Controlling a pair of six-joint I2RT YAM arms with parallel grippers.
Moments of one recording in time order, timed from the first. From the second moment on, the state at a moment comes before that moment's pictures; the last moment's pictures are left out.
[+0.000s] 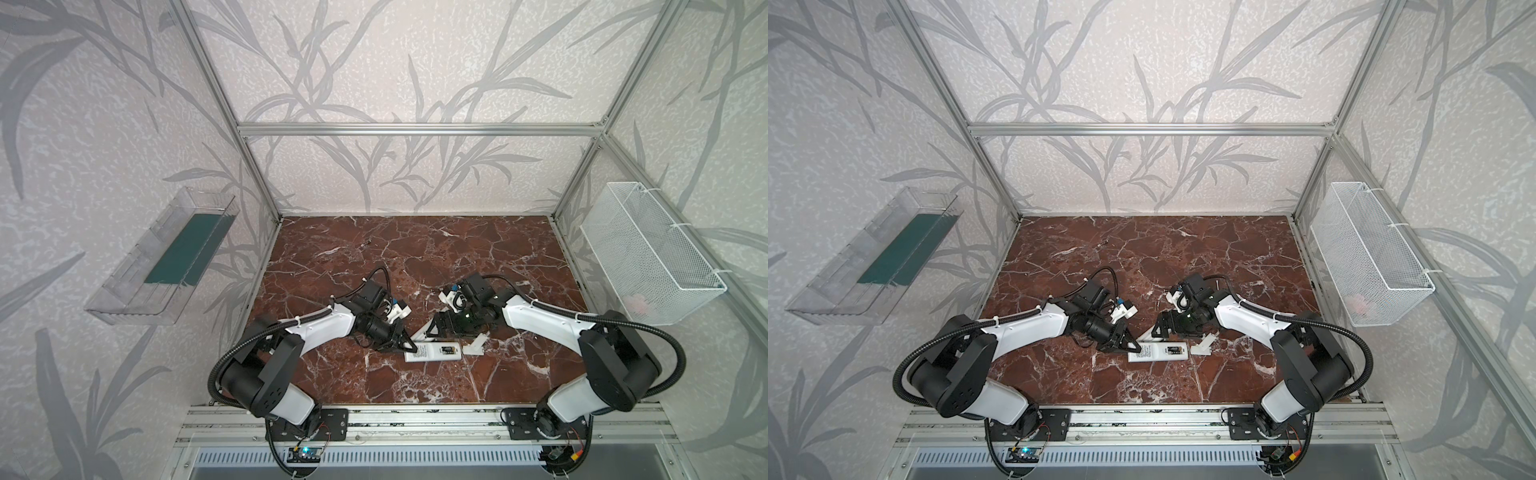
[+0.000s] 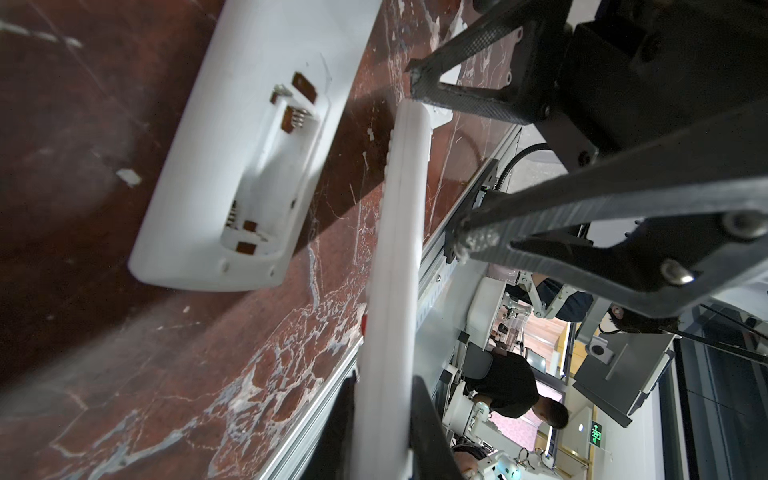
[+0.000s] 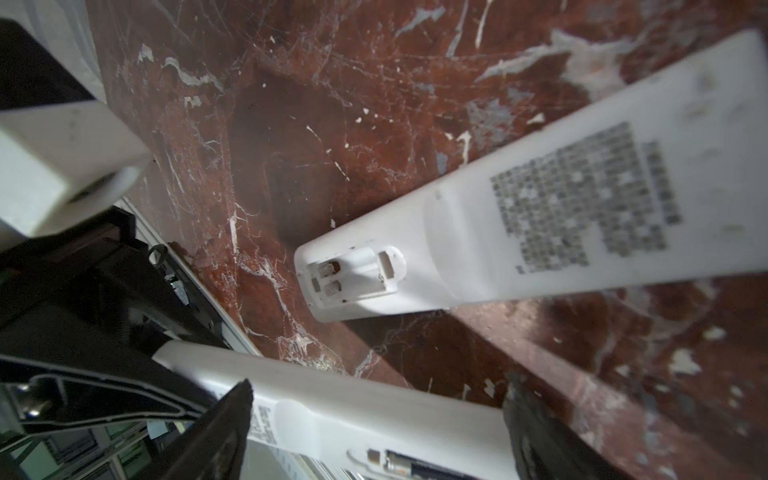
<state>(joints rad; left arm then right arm) -0.56 1.52 0.71 -0.40 0.94 -0.53 0.60 1.57 0.86 -0.43 -0.60 0.53</state>
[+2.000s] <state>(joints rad) -0.37 1.41 0.68 -0.52 0.62 -0.52 0.50 1.31 0.89 -0.62 -0.39 0.48</state>
